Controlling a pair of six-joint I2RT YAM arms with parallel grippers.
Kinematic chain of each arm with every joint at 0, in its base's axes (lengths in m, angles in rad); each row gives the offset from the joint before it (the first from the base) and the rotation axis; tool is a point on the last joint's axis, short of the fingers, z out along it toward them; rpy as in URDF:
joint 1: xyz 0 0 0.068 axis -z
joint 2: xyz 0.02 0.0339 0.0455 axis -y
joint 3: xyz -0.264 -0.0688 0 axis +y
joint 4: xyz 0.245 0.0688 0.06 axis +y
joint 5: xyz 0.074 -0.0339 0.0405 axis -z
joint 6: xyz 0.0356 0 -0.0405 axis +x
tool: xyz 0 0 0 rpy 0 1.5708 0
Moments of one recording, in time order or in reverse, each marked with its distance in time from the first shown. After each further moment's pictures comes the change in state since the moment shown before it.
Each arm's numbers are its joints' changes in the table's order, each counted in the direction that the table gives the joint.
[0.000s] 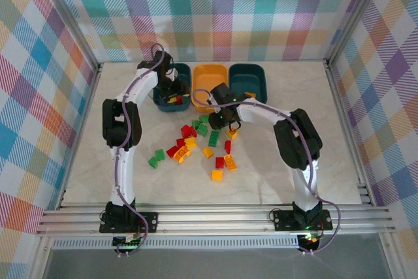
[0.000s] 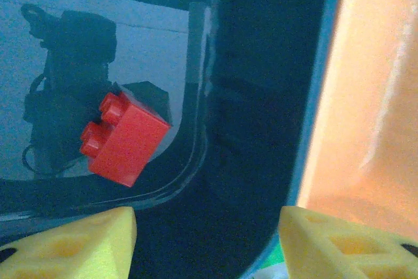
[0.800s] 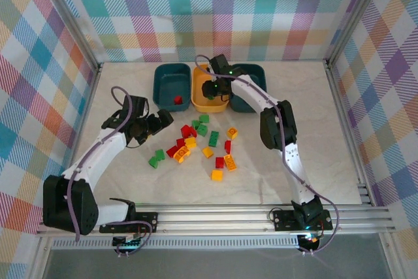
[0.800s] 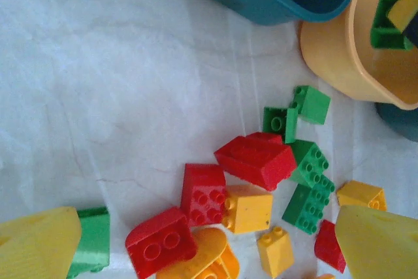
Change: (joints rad) left arm 0.003 1.017 1.135 -0.393 -0.167 -0.300; right arm 0.123 -0.475 -0.793 0.186 -0.044 0.105
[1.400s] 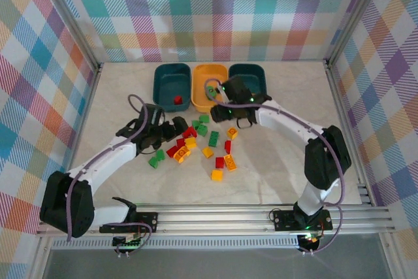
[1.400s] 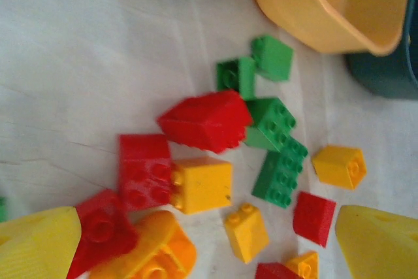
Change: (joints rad) left arm 0.220 -0.024 0.119 -0.224 -0.034 -0.110; right arm -0.117 0.786 0.970 -0.184 0.087 -0.034
